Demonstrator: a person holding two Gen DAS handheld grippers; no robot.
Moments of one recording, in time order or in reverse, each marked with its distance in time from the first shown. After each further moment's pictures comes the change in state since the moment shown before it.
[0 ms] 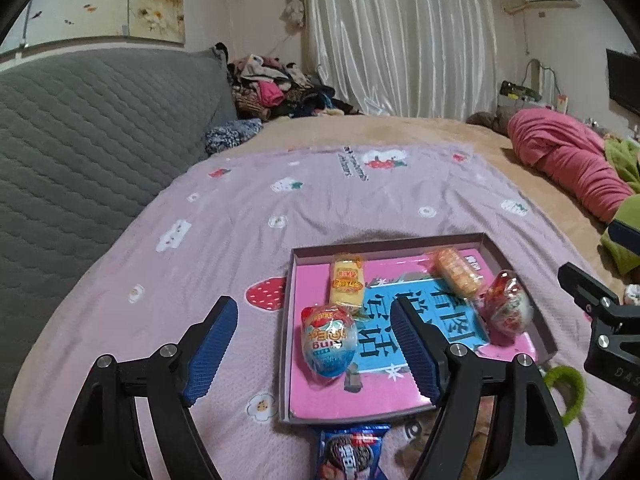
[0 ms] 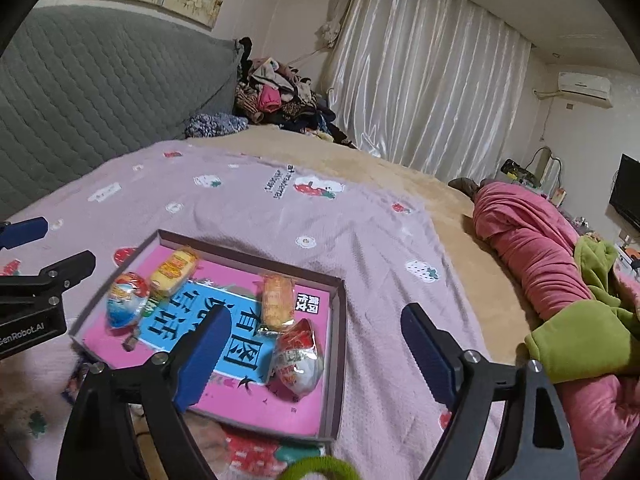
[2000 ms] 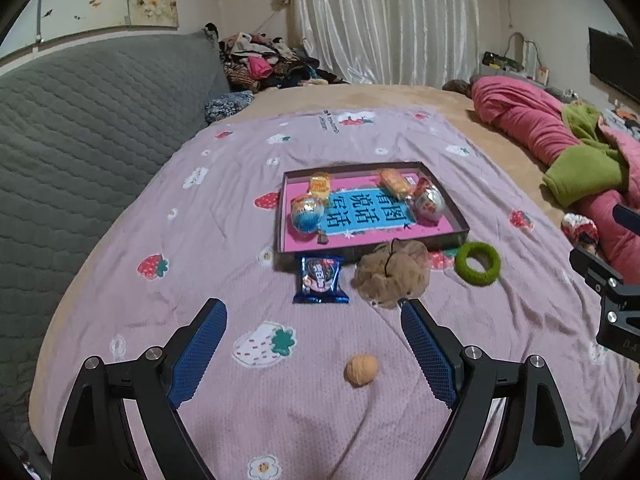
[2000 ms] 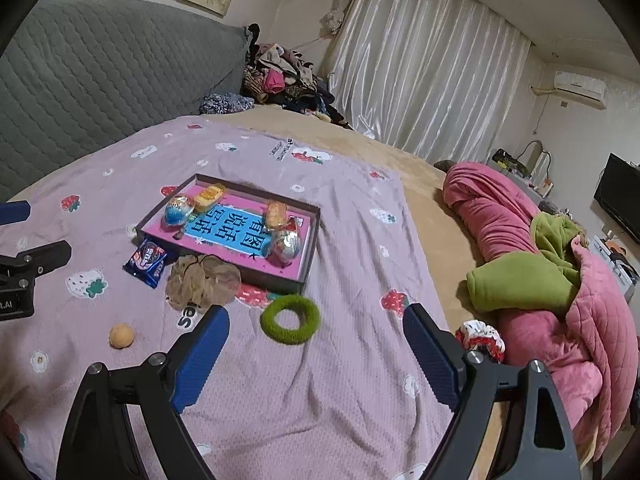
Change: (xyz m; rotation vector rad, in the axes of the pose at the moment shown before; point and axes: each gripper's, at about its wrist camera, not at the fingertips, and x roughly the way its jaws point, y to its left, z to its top) left arm -0.187 -0.009 -0.090 0.053 0.138 -0.033; right arm -0.186 -0.026 -0.082 -0.045 0.090 -0.012
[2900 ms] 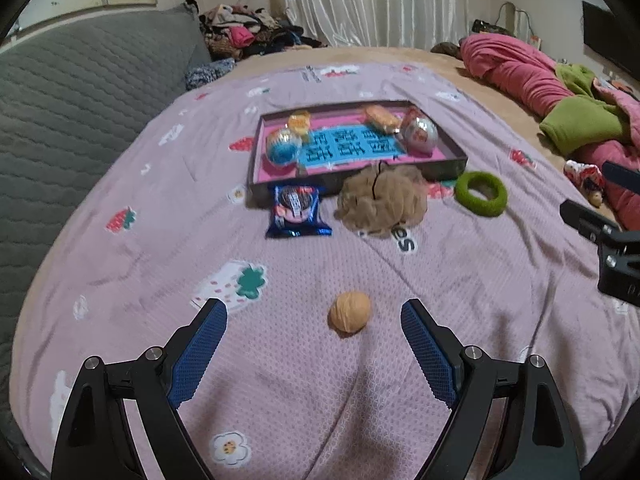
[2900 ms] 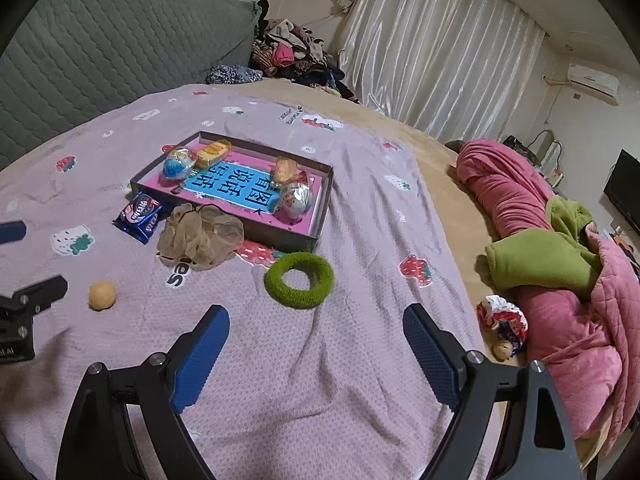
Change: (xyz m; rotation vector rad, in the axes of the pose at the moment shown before) left arm 0.054 -0.020 -0.061 0.037 0.112 -0.032; right arm 0.048 0.012 -0.040 -0.024 0.079 0.021
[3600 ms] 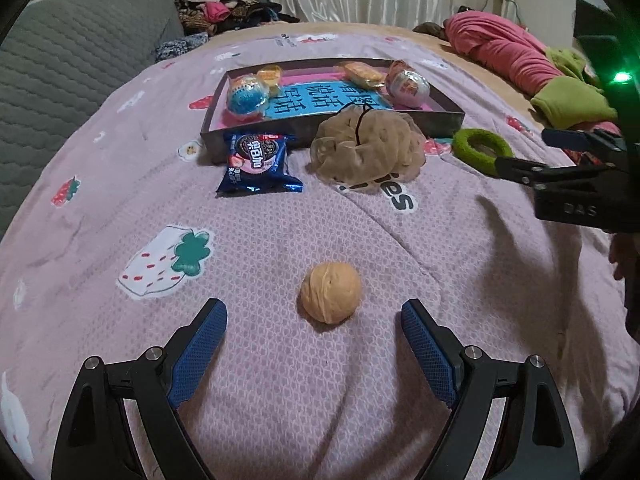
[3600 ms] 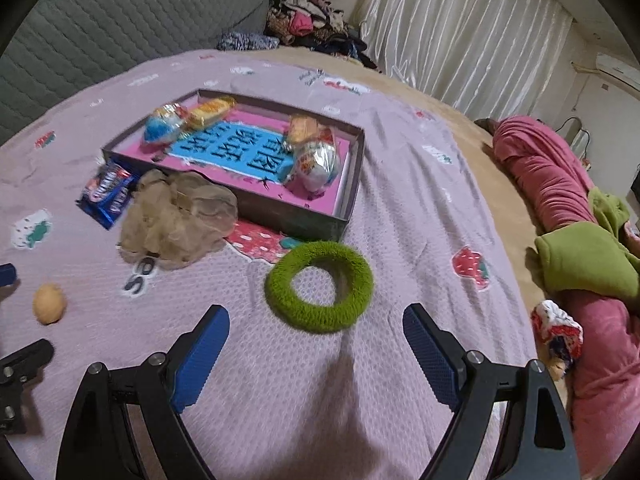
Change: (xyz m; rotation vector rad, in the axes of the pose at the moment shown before) left arm 0.066 -0.006 -0.017 0.007 0.069 -0.106; right arm 0.109 0.011 0.009 -0.029 0.109 0.075
